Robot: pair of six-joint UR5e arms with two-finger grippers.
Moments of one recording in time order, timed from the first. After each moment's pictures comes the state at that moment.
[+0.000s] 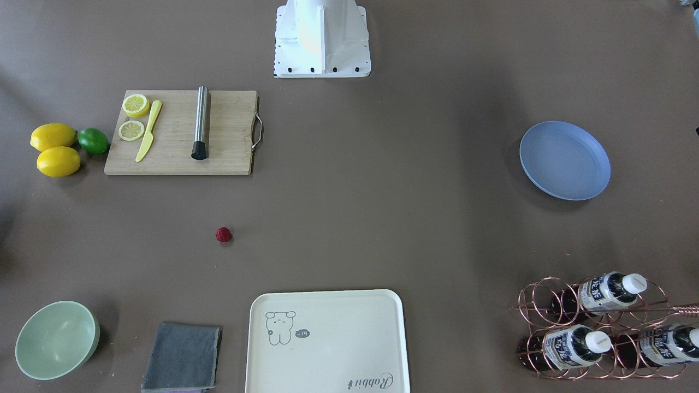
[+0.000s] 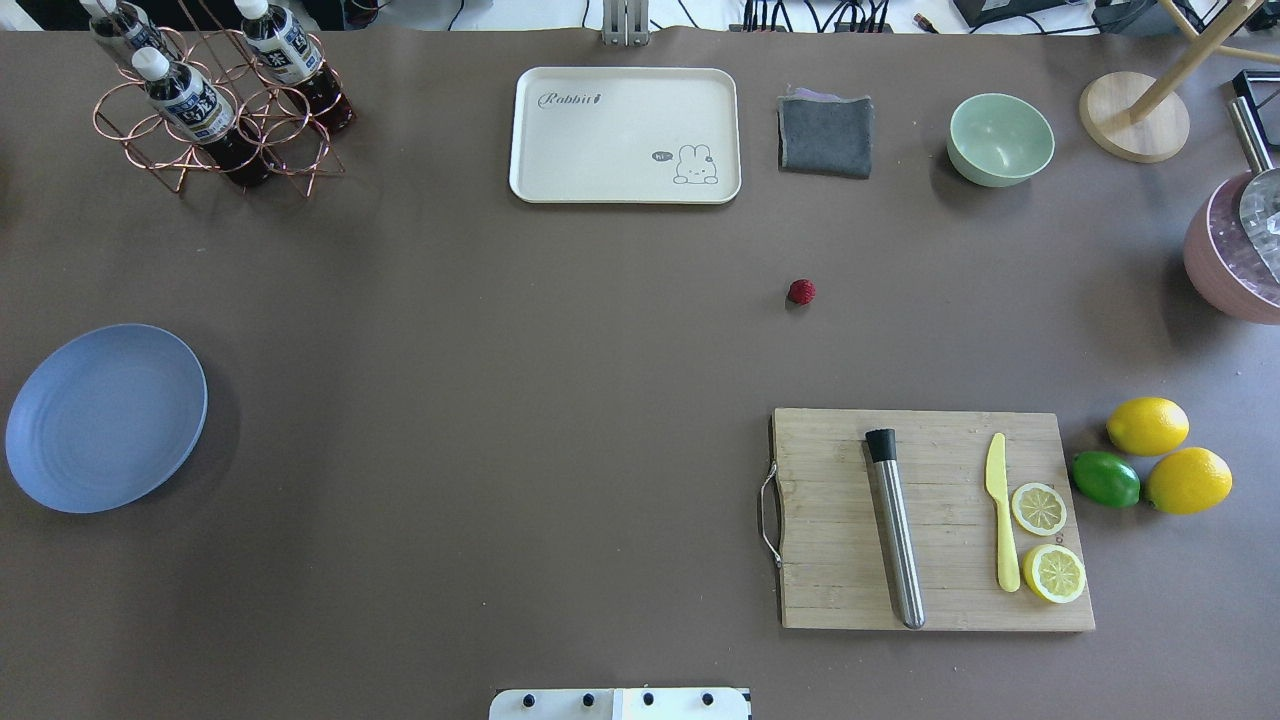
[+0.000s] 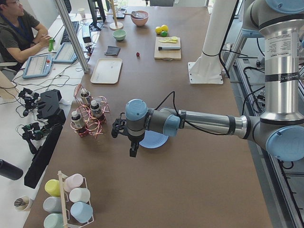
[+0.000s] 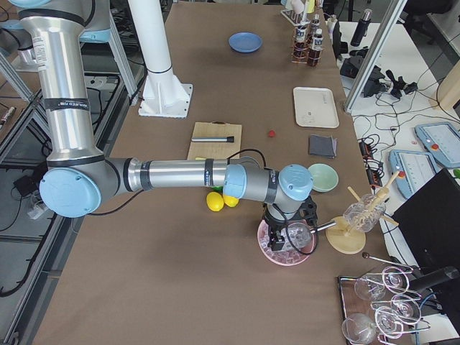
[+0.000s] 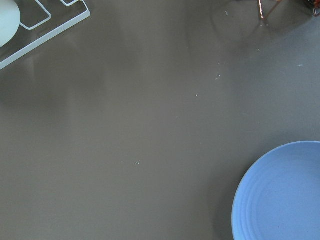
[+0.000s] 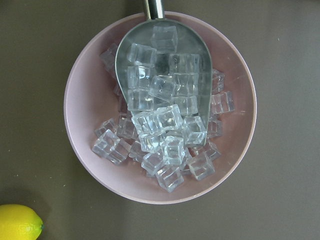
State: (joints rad) left arm -1.46 -1.46 -1.77 -1.73 -2.35 -0.11; right arm 1.57 -1.46 1.54 -1.75 2.34 -0.24
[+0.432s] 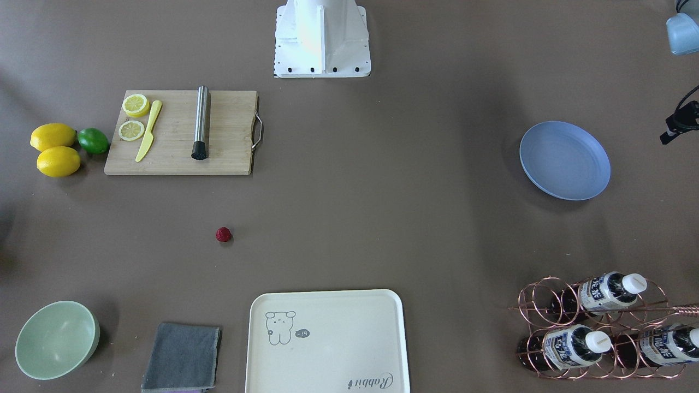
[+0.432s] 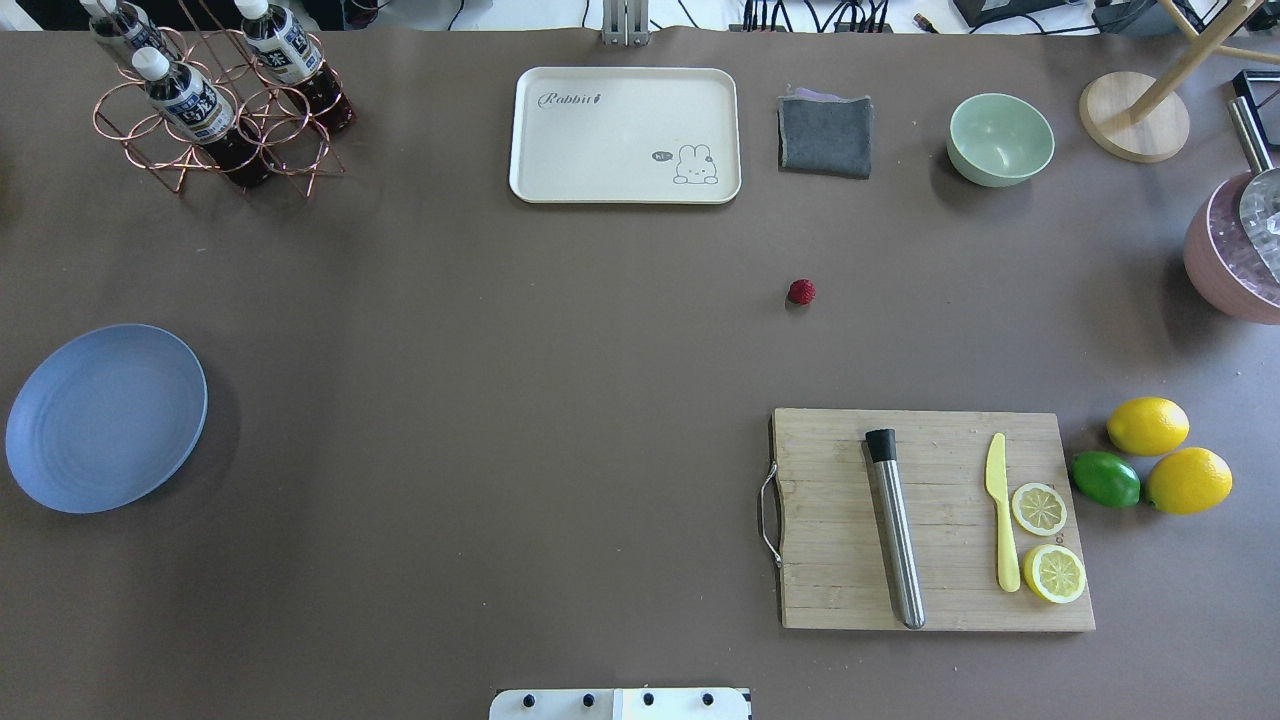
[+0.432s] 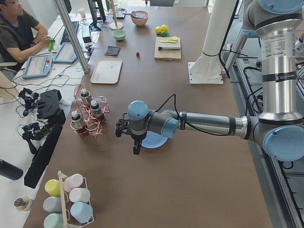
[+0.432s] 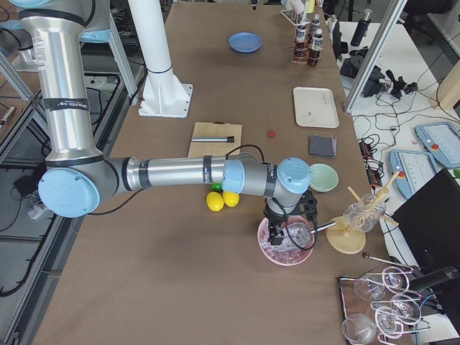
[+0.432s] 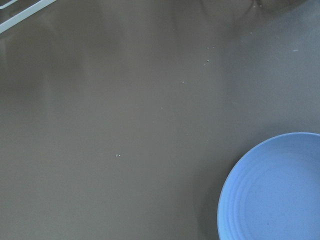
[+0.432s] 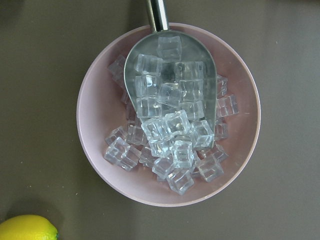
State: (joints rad) left arm -1.34 -1.44 -1.72 -1.90 -2.35 -0.30; right arm 1.56 -1.47 1.59 -1.75 2.35 -0.14
